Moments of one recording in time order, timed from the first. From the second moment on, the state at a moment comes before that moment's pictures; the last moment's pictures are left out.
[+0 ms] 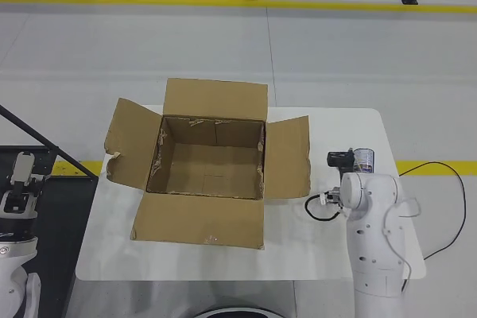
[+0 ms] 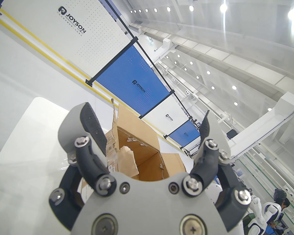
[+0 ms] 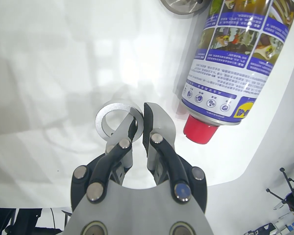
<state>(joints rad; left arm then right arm) 1.81 -1.24 -2.11 -2.08 -0.01 -0.38 -0.17 -1.00 -1.56 1.56 -1.56 -1.67 0.01 1.54</state>
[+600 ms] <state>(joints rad) 1.81 -1.24 -2.11 -2.08 -0.01 -0.38 -0.17 -0.99 -1.56 1.58 -1.52 -1.65 0.01 1.54</state>
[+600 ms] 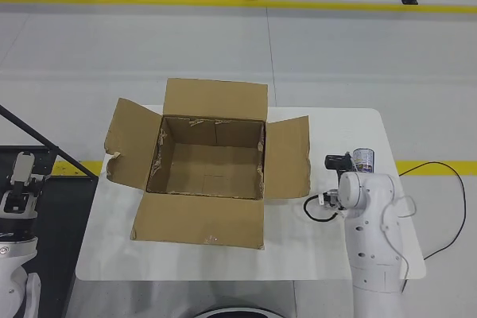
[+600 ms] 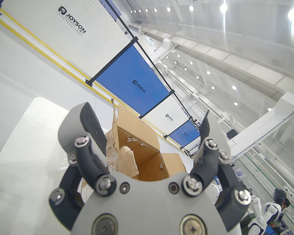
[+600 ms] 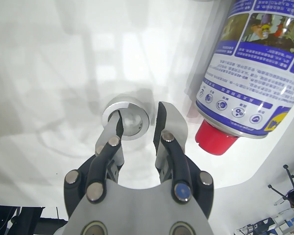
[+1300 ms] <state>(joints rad) 1.82 -1.23 -2.06 -2.09 0.34 -0.37 -0.30 -1.13 -1.57 1.57 -2.13 -1.45 0.12 1.43</state>
